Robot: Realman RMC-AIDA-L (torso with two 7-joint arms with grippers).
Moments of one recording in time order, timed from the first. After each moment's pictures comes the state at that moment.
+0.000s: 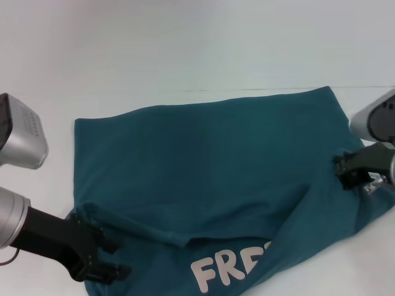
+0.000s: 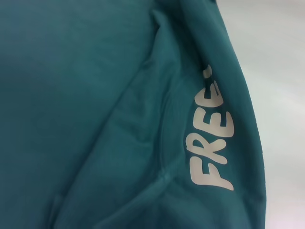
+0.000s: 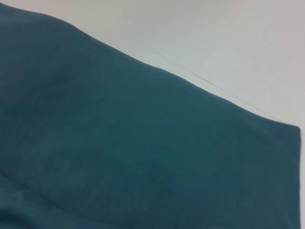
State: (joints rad) left arm -0.46 -2.16 0.95 1.33 2.45 1.82 -1.94; right arm 0.16 2.10 -1.68 -1.67 -2.88 -0.98 2.77
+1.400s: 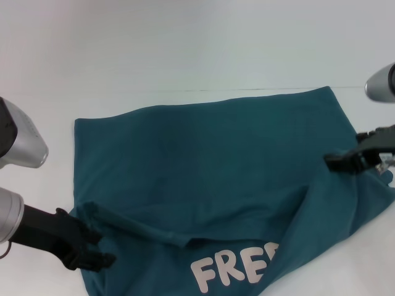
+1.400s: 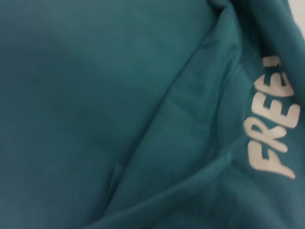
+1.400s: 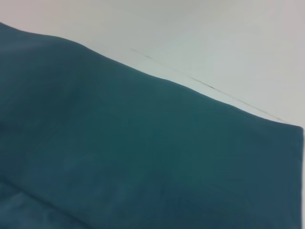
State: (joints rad) left arm -0.45 -2.16 0.97 1.30 2.52 1.69 -1.97; right arm 0.23 2.10 -1.58 -1.82 -2.83 -1.24 2.84
